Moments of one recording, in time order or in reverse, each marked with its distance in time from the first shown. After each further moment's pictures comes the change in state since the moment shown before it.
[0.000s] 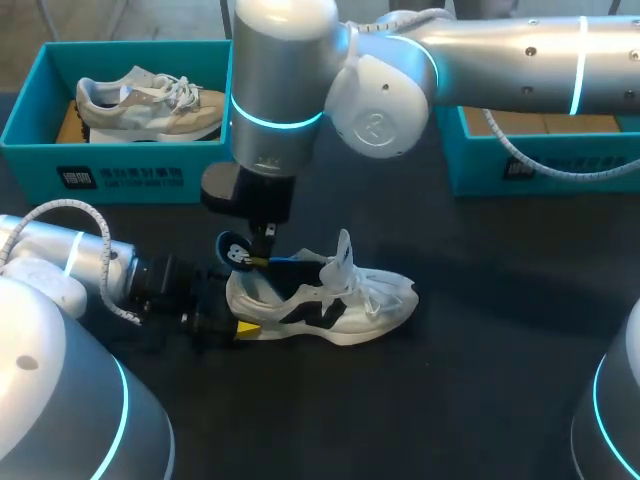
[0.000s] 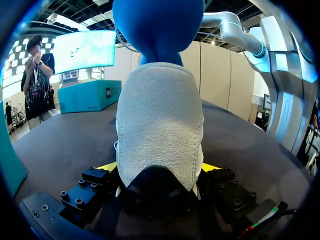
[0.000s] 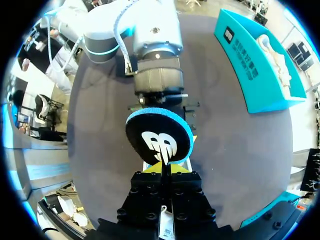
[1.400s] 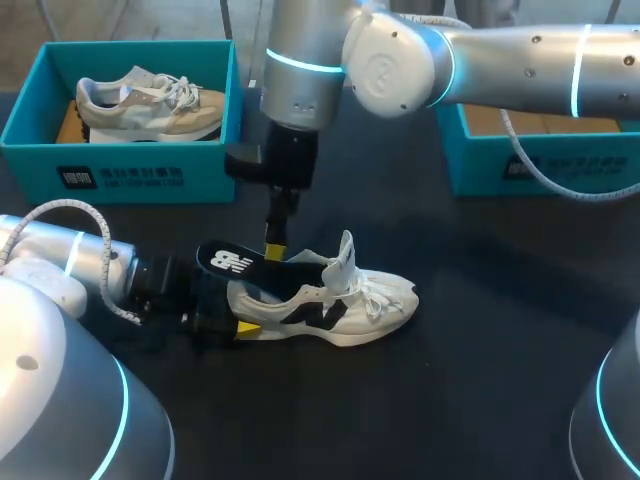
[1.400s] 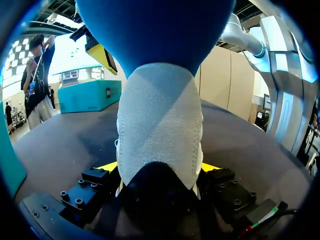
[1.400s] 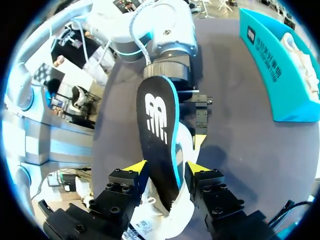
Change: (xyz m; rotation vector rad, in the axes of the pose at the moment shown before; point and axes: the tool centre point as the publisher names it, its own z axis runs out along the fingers) left arm 0.000 0.000 0.000 0.000 0.000 0.000; right arm -0.023 -0.019 0.004 -0.058 0.364 -0.138
